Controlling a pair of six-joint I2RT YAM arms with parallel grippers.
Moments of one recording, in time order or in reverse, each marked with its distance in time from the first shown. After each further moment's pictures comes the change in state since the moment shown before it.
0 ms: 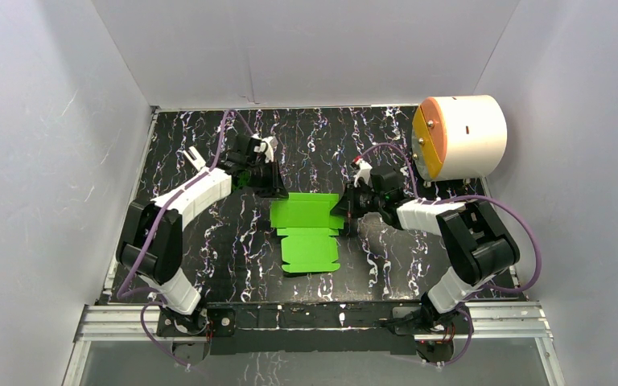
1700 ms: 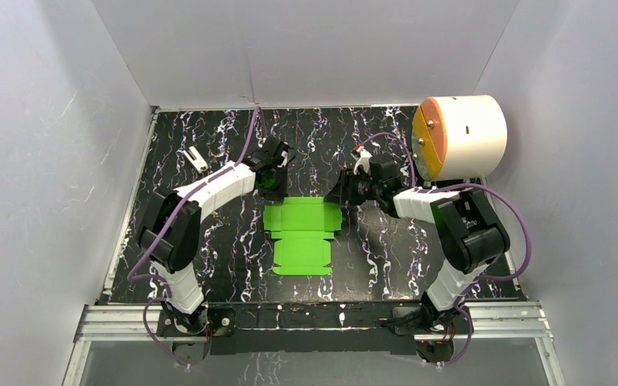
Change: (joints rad) left arm -0.154 0.131 0.159 -0.209 -0.483 0.000; right arm -0.028 0.082 0.124 -0.007 0.037 0.043
